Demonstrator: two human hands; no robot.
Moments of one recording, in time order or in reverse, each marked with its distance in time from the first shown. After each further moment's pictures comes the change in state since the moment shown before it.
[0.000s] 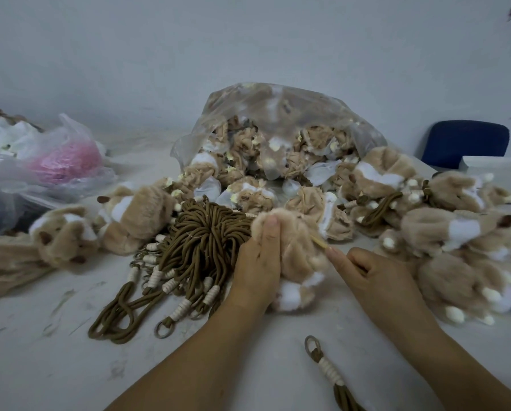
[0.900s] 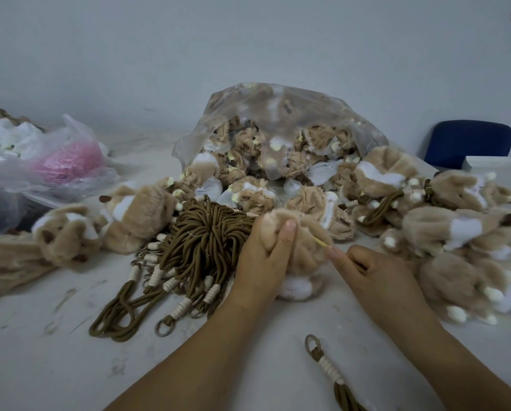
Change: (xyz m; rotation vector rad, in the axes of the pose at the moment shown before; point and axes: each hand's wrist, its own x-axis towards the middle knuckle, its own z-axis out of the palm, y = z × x) left_hand 0.004 -0.001 0.003 0.000 -0.033 0.207; right_hand 0.002 0.001 -0.001 -0.052 -0.008 -0.037
